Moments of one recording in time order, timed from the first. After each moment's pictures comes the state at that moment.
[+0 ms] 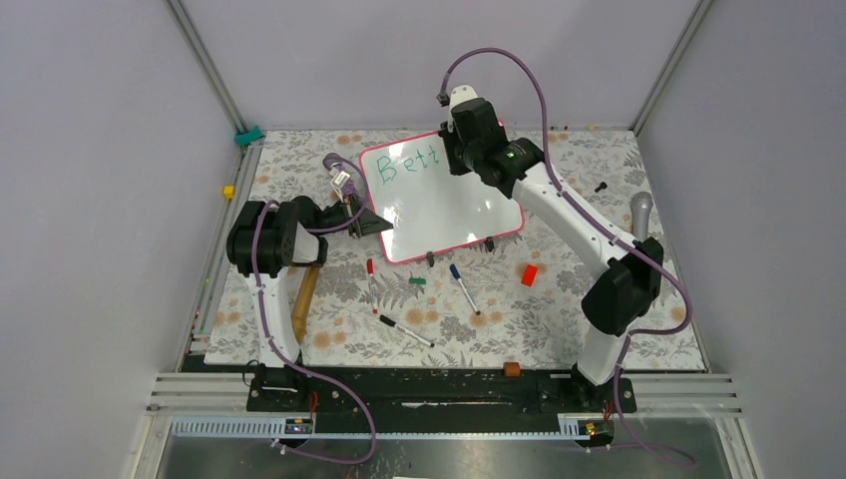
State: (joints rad) left arm -0.04 2.20 0.86 1.49 1.29 -1.01; right arm 0.64 1.79 1.81 -0.60 0.22 0.11
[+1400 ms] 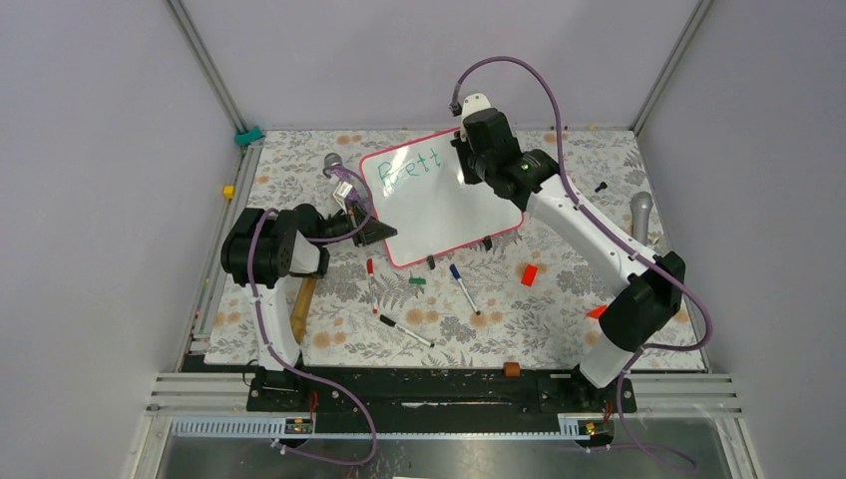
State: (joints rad) left arm -0.08 2.08 0.71 1.44 1.19 -0.76; right arm 0.64 1.68 1.69 -0.61 0.30 0.07
